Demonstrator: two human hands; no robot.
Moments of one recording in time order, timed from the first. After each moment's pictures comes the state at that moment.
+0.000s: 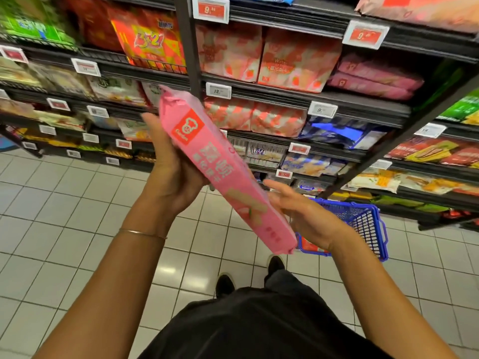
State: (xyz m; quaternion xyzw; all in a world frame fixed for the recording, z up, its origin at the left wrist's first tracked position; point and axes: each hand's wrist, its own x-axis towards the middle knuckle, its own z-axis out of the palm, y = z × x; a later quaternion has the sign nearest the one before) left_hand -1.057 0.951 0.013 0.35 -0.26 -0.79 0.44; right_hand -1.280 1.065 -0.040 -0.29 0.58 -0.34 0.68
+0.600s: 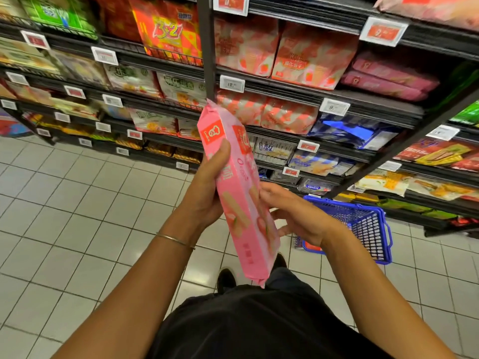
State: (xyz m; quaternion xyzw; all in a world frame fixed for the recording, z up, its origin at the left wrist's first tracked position) left_hand -1.060 0.998 -0.019 0.37 -0.28 -0.79 0.40; right_hand -1.246 1.071 -0.038 -0.37 0.57 -0.27 0.68
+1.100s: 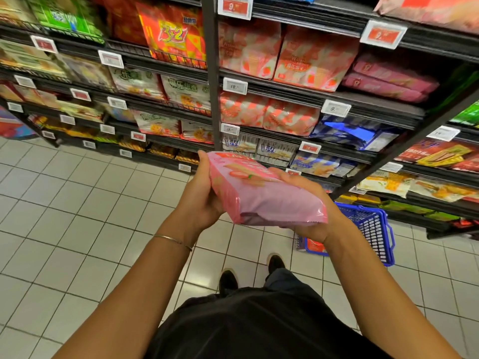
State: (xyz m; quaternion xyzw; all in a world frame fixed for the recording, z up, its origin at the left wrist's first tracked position) left_hand -1.044 0.993 -0.038 0.44 -0.17 -0.83 0.30; right_hand -1.246 1.067 -0.031 -0.13 0.45 -0.47 0.75
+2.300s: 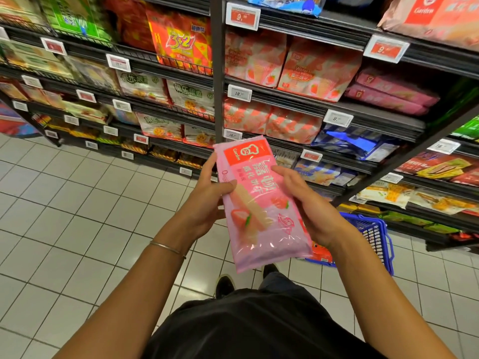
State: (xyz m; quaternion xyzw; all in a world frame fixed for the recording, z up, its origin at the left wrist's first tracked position) left_hand -1.032 0.993 -0.052 0.47 -0.34 -0.75 0.32; right_hand -1.246 1.062 -0.027 -0.24 0.51 -0.46 0.68
